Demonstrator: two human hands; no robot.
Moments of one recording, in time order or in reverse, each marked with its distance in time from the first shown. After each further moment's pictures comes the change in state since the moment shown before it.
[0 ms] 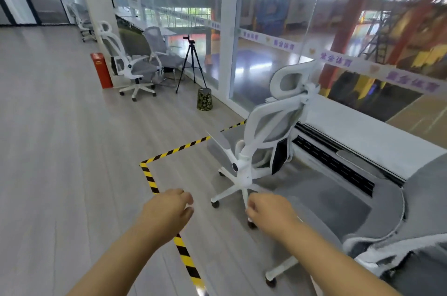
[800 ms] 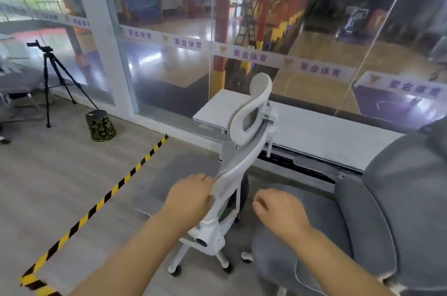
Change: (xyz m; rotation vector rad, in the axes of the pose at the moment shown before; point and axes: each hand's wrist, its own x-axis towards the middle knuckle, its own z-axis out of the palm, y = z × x) left_hand 0.492 -0.003 0.003 0.036 0.059 0.777; right_hand 0.312 0.082 -0.086 0.029 0.299 0.515
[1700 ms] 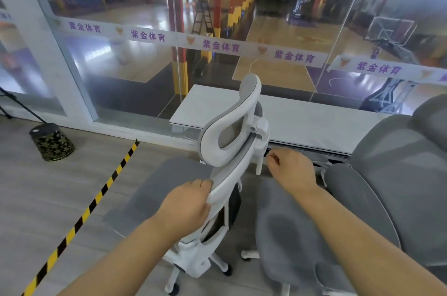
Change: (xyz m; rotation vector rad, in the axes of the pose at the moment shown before) left_hand 0.072 -0.090 0.035 -0.211 -0.052 0.202; right_hand 0.127 0.001 -0.008 -0.008 0.354 0.339
